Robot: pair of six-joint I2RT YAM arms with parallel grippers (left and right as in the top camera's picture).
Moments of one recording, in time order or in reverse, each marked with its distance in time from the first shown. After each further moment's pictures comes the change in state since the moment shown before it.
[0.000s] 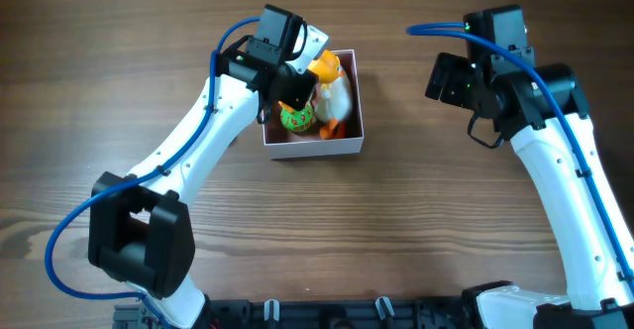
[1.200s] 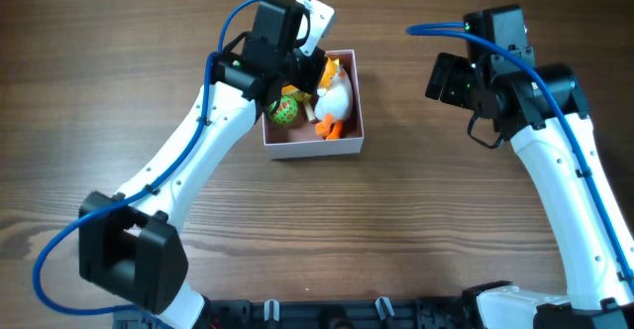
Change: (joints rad) left arm -0.024 -0.064 0.000 0.171 0.016 -0.106; right arm 0.000 0.000 0.000 0.000 0.000 0.000
